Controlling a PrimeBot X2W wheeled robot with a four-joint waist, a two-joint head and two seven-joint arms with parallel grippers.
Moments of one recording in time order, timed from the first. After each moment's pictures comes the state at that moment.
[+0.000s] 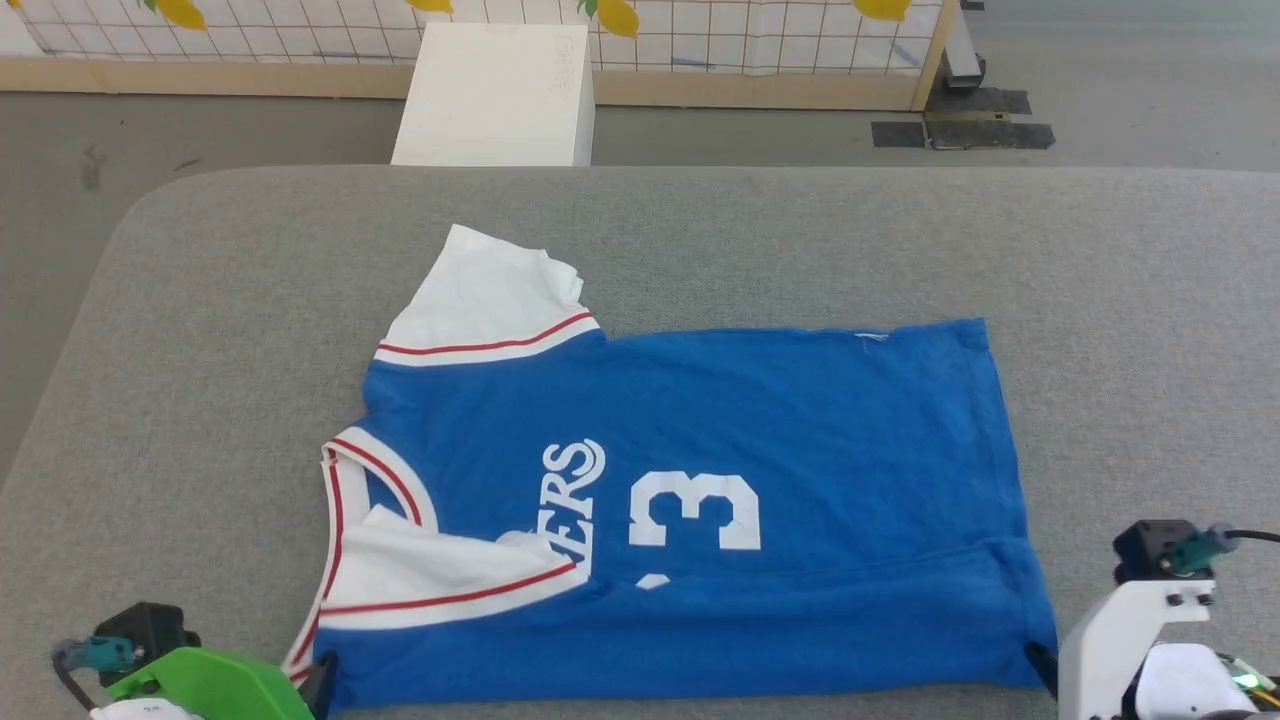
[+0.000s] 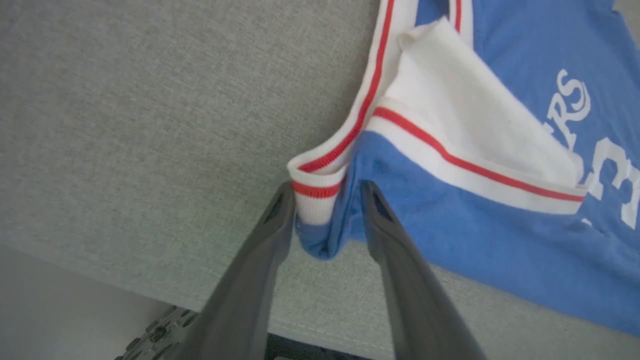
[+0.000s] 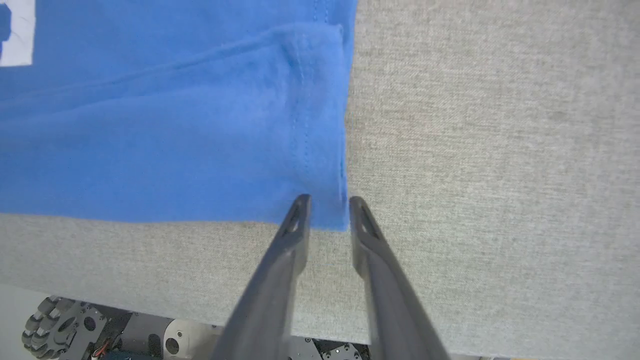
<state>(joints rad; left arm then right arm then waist) 0.17 0.49 -0.21 -0.12 -0.96 0.41 0.40 0.09 -0.07 -0.16 -0.10 0.18 0.13 0.95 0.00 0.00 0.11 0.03</state>
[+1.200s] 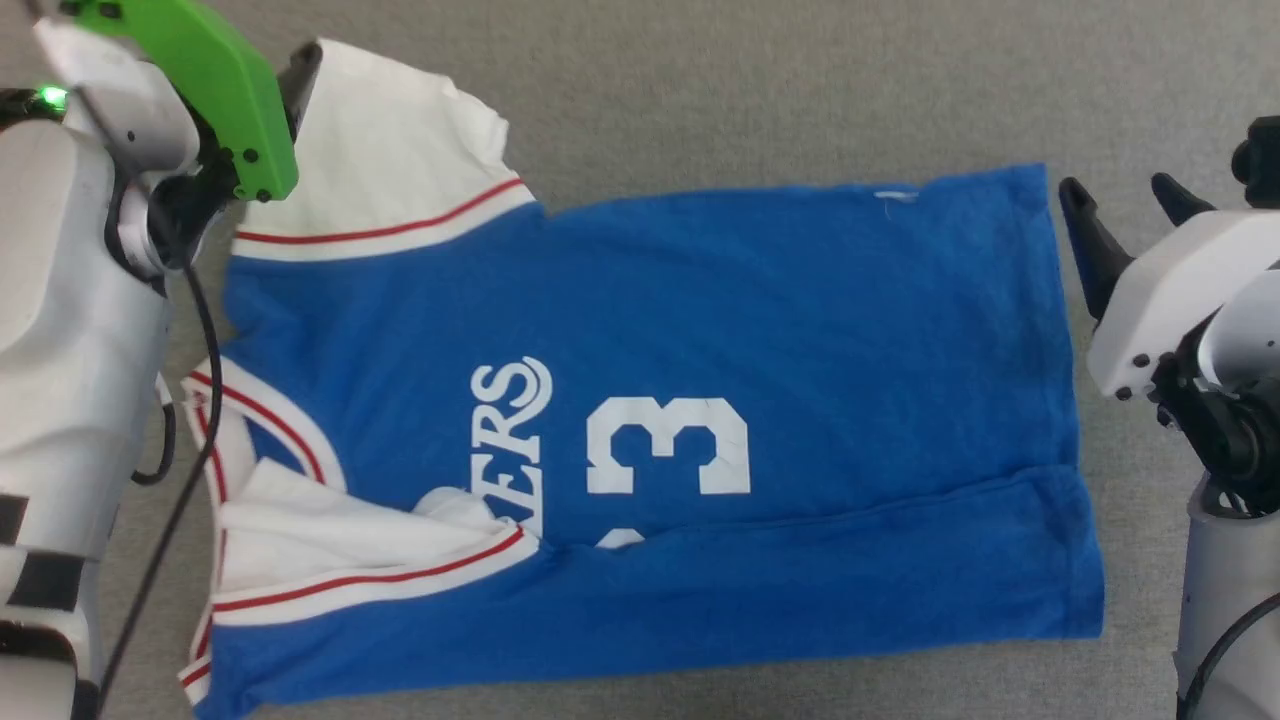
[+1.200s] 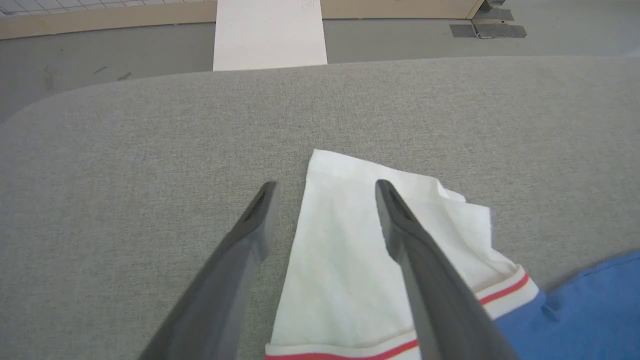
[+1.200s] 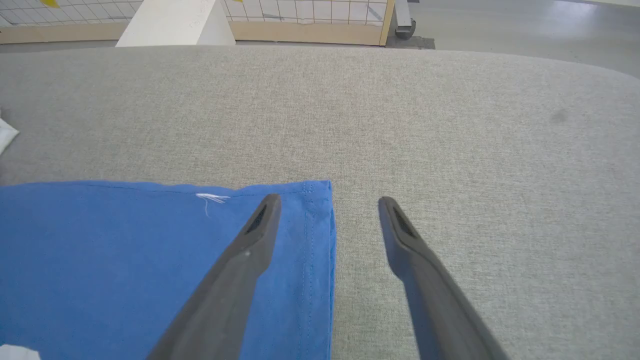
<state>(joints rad) -1.02 0.47 -0.45 0.54 -0.70 0.00 0.52 -0.46 -0.05 -0.16 -0.17 0.09 0.13 0.76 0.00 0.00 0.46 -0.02</state>
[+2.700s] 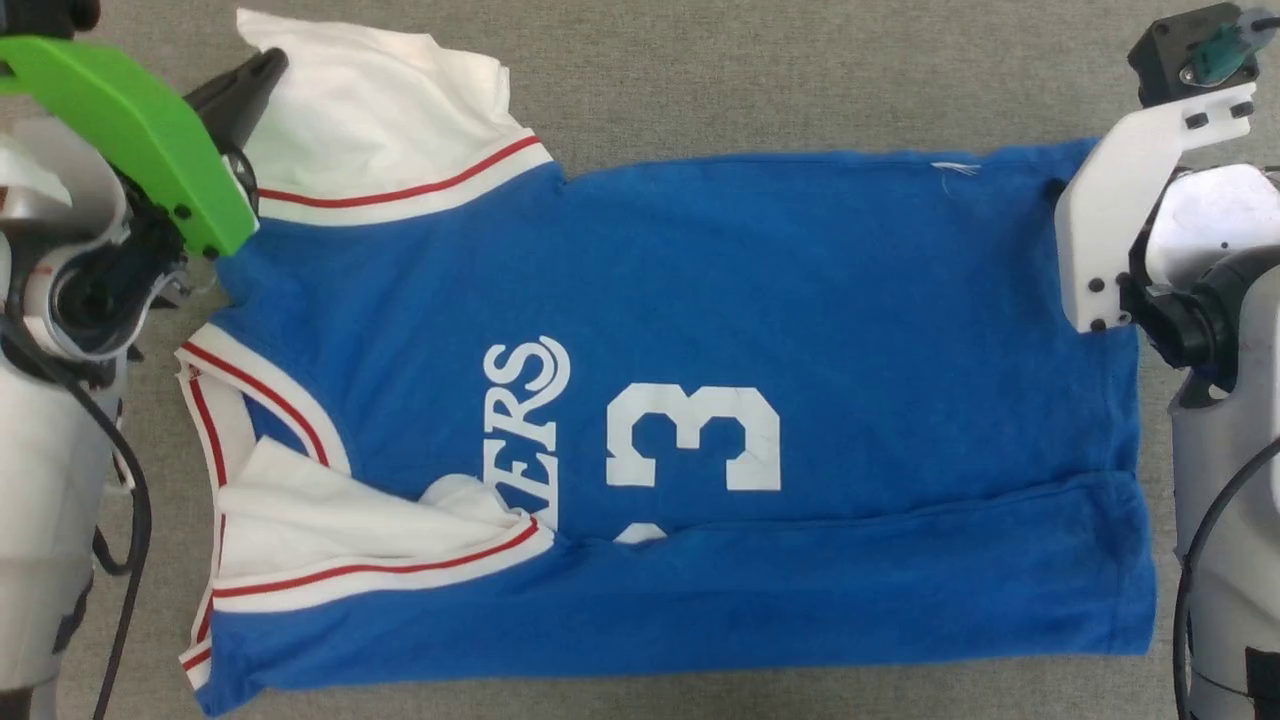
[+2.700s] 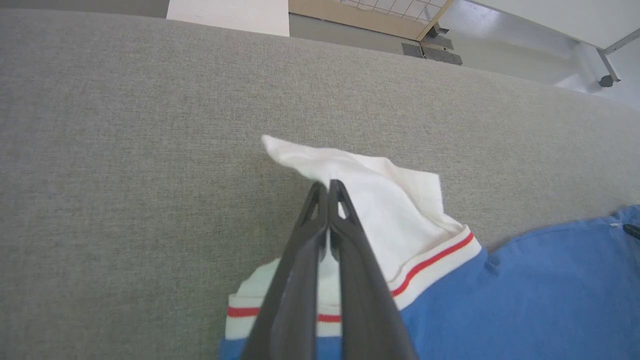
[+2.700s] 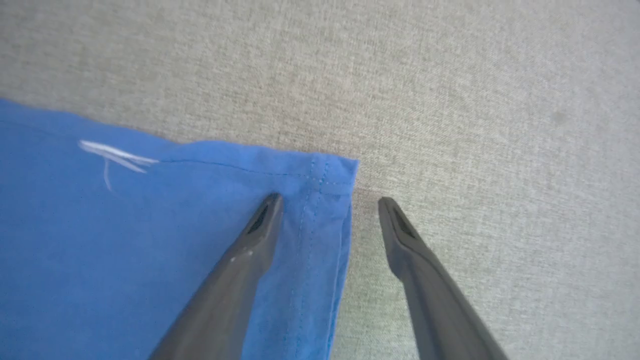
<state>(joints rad) -0.78 0.55 -0.27 0.12 -0.91 0.02 0.57 -0.66 -0.14 -0.02 0.02 -0.06 0.13 1.07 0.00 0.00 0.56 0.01</state>
